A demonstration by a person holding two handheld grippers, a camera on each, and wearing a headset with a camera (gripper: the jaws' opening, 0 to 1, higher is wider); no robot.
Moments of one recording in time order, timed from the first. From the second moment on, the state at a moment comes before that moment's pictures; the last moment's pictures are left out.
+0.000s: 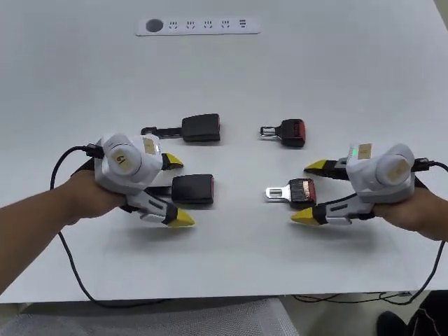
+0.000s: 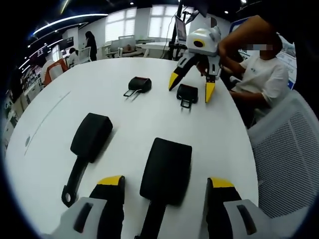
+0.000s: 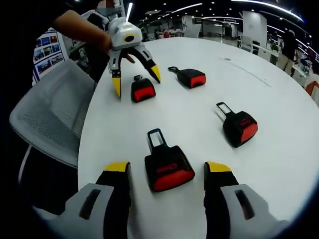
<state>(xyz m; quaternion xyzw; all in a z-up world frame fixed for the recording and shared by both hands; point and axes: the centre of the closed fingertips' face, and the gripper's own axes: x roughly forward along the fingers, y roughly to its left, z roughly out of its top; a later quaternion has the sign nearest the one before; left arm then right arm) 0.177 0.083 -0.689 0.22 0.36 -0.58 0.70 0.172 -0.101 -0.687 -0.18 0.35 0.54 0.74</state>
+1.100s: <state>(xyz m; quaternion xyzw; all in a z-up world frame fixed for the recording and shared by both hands) 0.178 0.090 -0.686 0.29 0.34 -0.61 0.66 0.168 -0.105 -0.691 -0.27 0.36 0.59 0.67</state>
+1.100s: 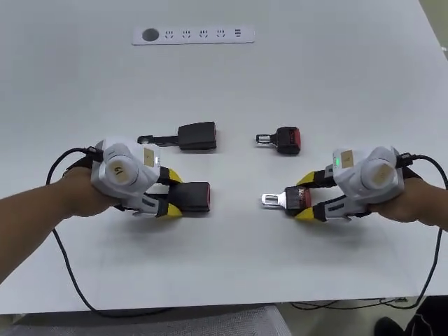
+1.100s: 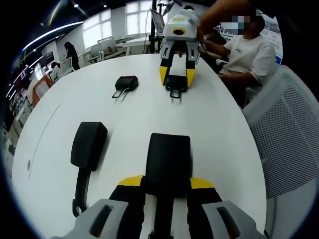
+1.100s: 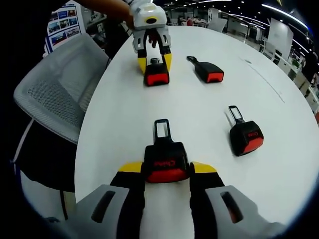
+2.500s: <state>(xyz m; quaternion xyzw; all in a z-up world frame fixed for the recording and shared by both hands) 0.181 0.092 -0.692 0.29 0.36 -0.60 0.65 0.172 -0.025 -0.693 -0.25 0.33 0.60 0.68</state>
